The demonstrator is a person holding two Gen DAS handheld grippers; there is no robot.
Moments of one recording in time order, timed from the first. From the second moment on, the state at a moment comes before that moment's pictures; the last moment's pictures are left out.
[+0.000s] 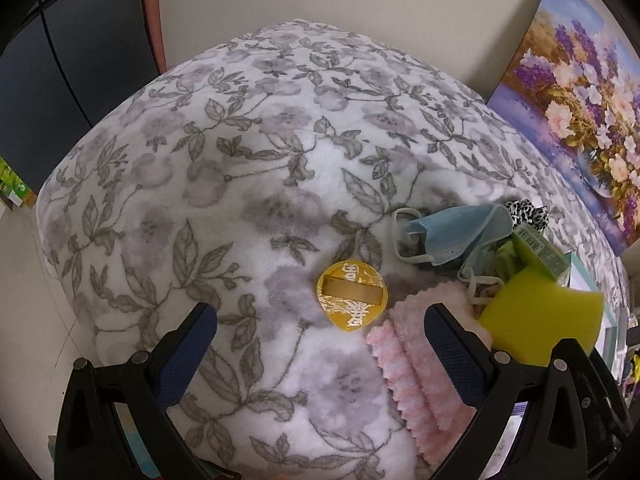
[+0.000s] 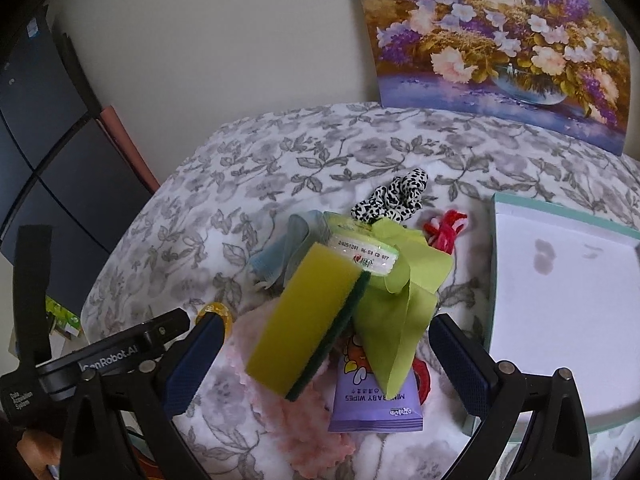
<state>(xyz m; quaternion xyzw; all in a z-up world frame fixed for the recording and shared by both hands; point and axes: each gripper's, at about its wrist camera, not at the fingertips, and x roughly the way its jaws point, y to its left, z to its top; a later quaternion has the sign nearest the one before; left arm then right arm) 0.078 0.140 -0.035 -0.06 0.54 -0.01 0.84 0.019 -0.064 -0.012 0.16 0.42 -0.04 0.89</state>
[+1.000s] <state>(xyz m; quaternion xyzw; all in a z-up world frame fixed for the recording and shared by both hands) 0.099 0.112 -0.089 -0.02 0.59 -0.04 0.81 0.017 -0.075 -0.022 0.20 0.44 -0.01 0.87</state>
